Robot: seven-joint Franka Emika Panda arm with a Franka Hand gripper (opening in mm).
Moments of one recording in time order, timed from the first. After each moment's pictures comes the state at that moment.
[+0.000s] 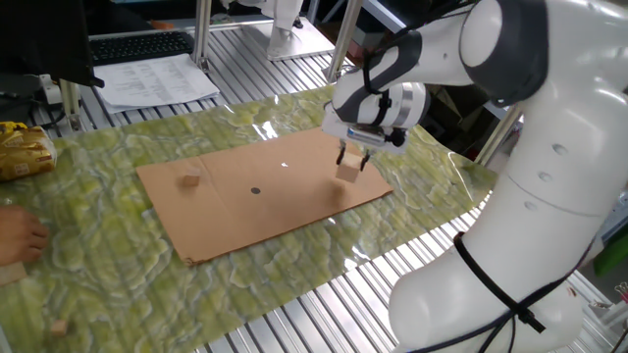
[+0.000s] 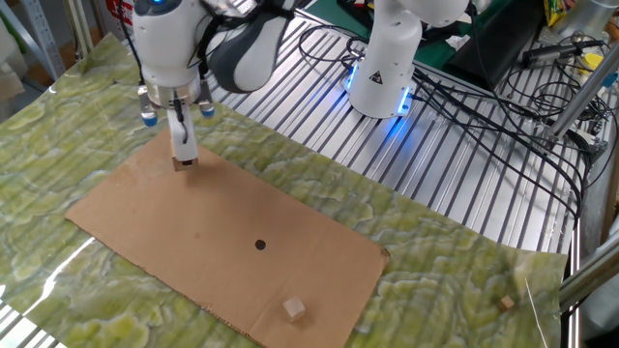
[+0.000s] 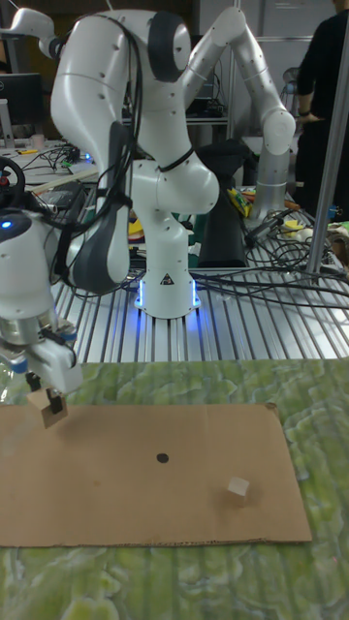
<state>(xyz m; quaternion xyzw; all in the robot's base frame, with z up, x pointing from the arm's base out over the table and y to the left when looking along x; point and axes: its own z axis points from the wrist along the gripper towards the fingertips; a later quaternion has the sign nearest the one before) 0.472 -0.230 0.127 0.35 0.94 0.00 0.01</state>
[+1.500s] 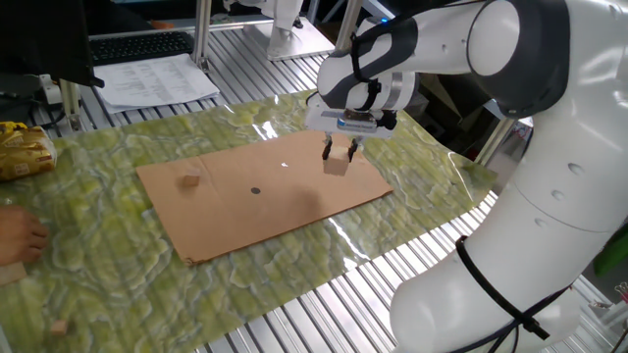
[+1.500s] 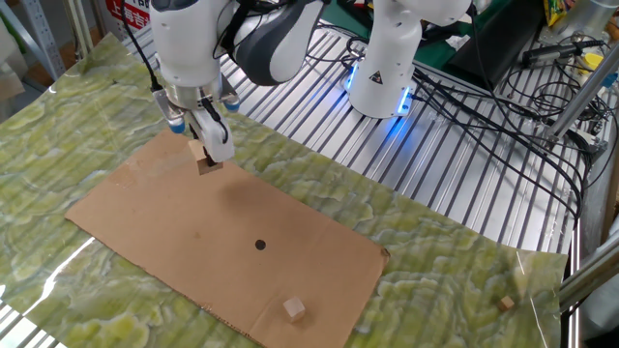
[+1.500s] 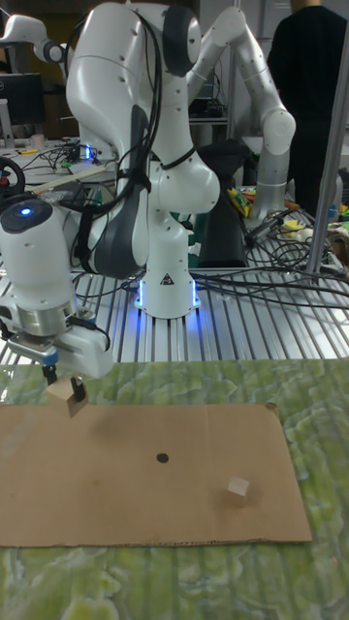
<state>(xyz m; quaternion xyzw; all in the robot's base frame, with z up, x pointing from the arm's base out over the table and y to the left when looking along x) 0.479 -0.177 0.166 0.23 0.97 0.00 -0.02</state>
